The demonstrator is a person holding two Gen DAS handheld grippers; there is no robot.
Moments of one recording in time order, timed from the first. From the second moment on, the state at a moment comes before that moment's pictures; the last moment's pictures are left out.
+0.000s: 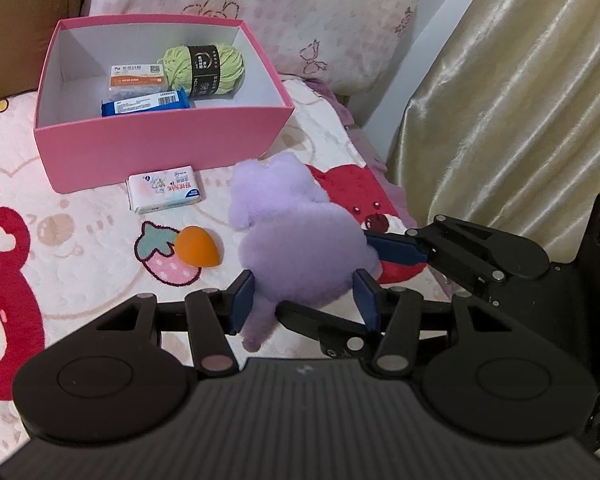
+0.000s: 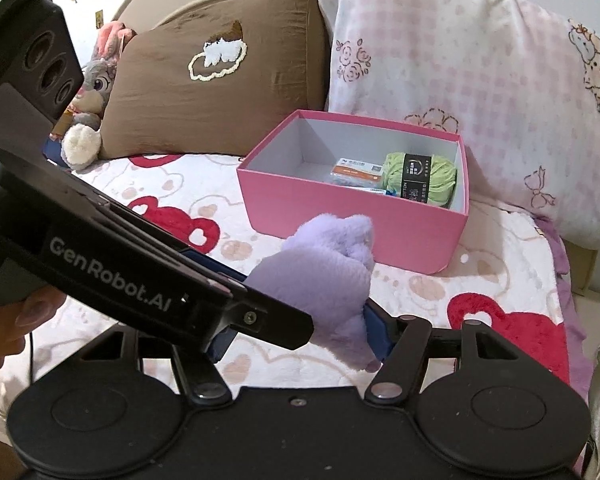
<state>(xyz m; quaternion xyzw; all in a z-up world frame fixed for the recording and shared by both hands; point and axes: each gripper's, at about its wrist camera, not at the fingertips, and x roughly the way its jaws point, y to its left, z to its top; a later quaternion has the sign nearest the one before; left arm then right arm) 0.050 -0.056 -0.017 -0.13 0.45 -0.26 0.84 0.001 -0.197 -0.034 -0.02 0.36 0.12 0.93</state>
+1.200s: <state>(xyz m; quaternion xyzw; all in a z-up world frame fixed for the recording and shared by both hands) 0.183 -0.060 0.043 -0.13 0.47 -0.22 0.85 0.123 -0.246 0.008 0.05 0.35 0.12 0.93</state>
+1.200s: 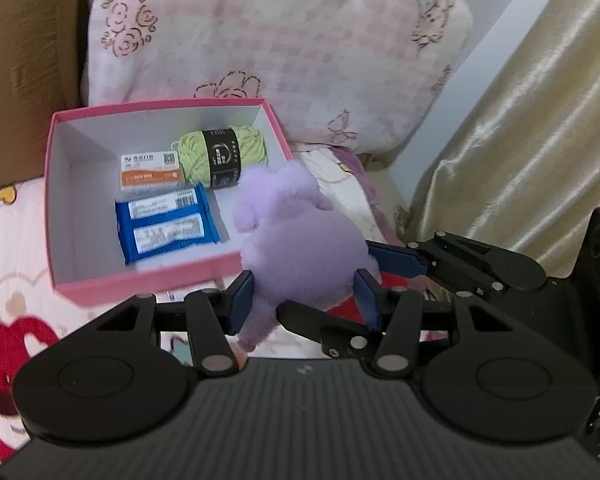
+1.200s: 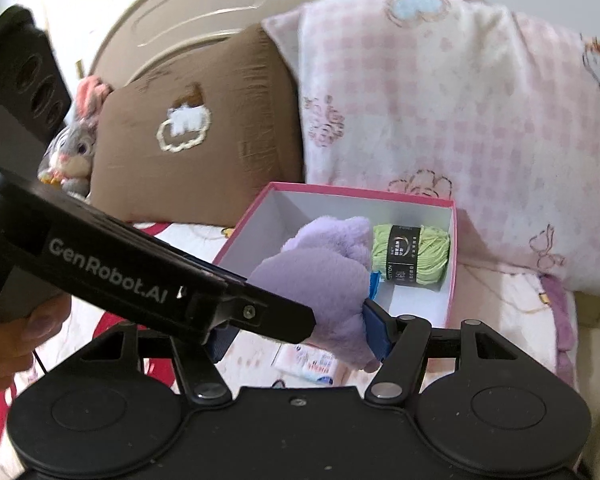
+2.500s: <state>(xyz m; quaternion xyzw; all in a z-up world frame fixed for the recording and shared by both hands) 0.327 -0.067 -0.103 -0.28 0.57 -0.17 0.76 0.263 -0.271 -0.105 -0.05 0.48 0.09 0.87</state>
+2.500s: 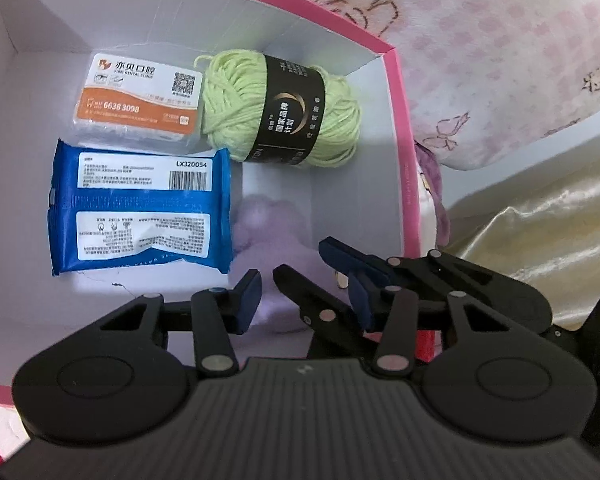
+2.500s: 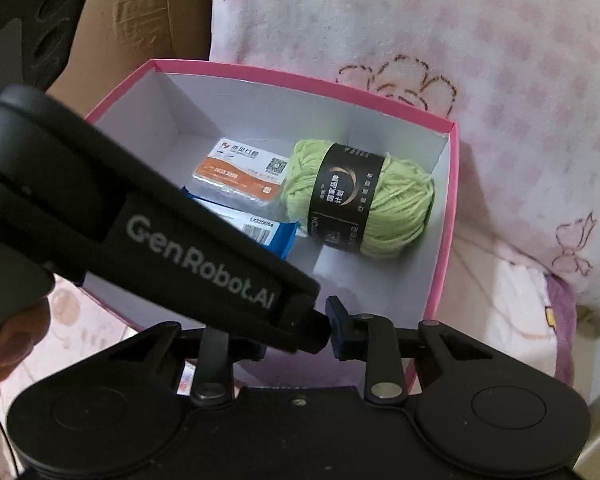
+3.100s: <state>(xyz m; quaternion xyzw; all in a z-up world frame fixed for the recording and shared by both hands) 0.273 -0.065 -0.034 -0.15 0.50 -0.20 0.83 0.188 -0.293 -0.050 0.02 0.43 0.10 0.90</state>
